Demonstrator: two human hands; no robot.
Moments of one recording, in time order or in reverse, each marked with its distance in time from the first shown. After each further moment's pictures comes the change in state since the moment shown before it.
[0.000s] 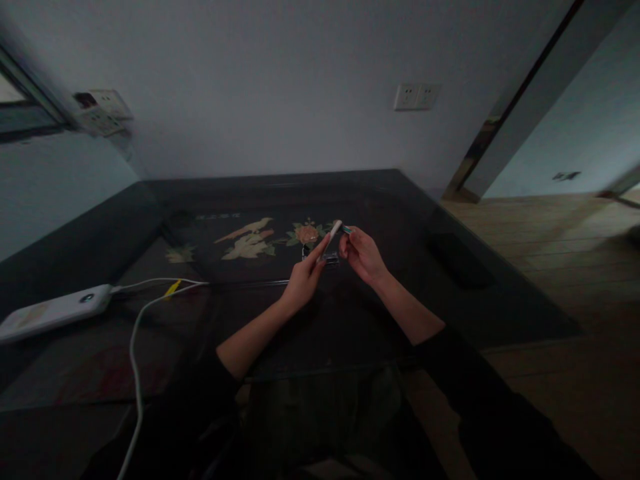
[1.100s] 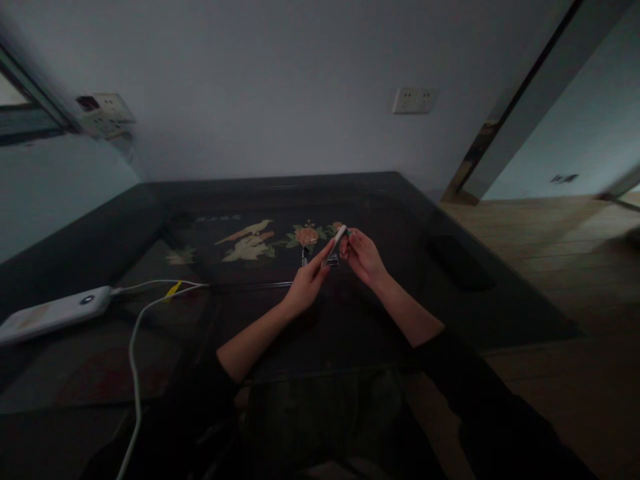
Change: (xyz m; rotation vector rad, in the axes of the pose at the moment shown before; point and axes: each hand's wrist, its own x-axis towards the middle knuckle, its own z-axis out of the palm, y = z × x) left_hand -0.002 -0.002 0.004 -0.075 -0.067 0.005; right_hand 0.002 0.003 -0.003 0.087 0.043 0.020
